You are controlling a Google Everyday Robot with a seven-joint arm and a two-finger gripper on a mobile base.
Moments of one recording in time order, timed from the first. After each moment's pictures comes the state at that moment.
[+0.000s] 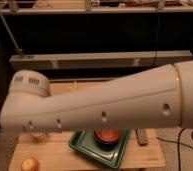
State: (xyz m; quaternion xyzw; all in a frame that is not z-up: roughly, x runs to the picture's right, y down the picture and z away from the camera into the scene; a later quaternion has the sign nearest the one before) arm -0.193 0.098 0.543 -0.02 -0.14 -0.57 0.81
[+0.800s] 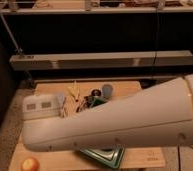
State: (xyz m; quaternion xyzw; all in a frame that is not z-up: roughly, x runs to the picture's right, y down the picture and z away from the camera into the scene) arm -0.175 0.081 0.570 0.03 -0.13 -0.57 0.81
